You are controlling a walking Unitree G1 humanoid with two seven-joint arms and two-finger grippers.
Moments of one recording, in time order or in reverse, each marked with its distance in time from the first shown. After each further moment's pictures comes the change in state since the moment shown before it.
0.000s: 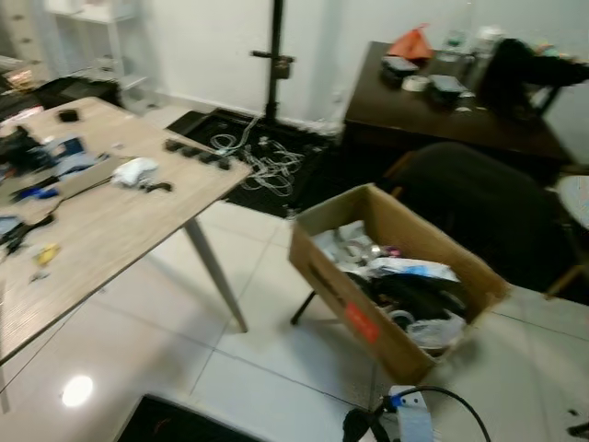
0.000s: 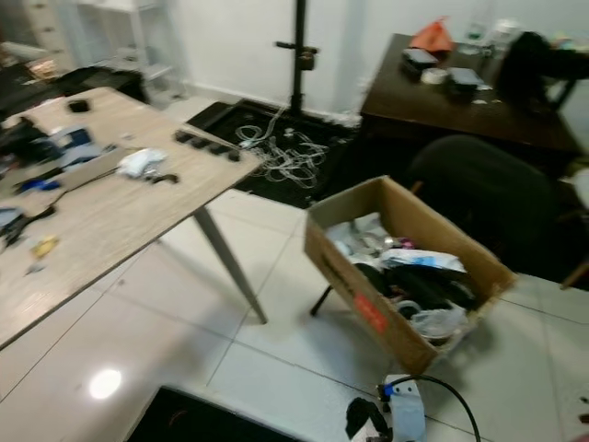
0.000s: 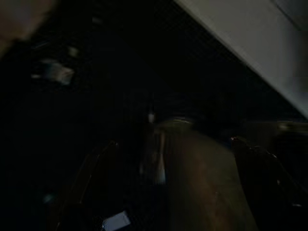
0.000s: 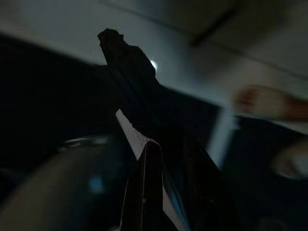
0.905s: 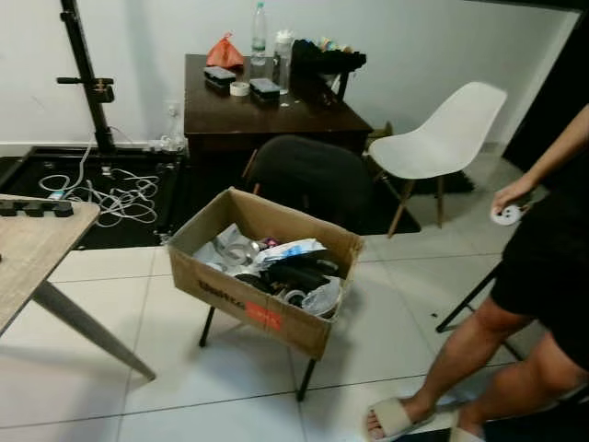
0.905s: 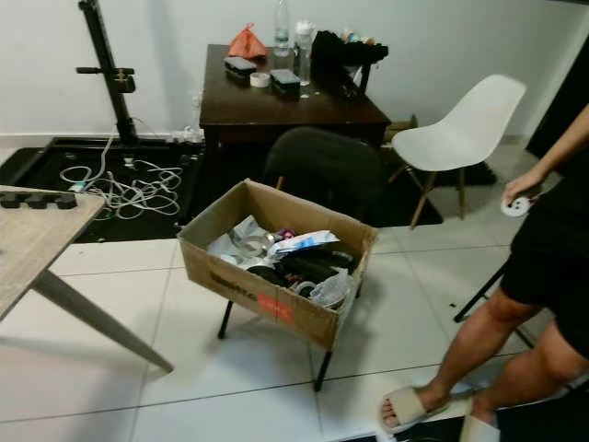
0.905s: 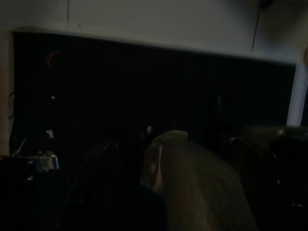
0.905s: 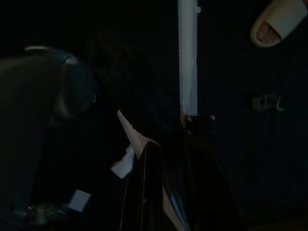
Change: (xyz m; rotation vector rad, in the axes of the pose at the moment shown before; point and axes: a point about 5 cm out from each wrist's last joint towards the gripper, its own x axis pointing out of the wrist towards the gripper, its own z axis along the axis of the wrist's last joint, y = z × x) left arm 0.000 0.000 0.000 0.036 0.012 -0.004; right arm -0.014 0.004 -0.072 -0.200 0.216 0.007
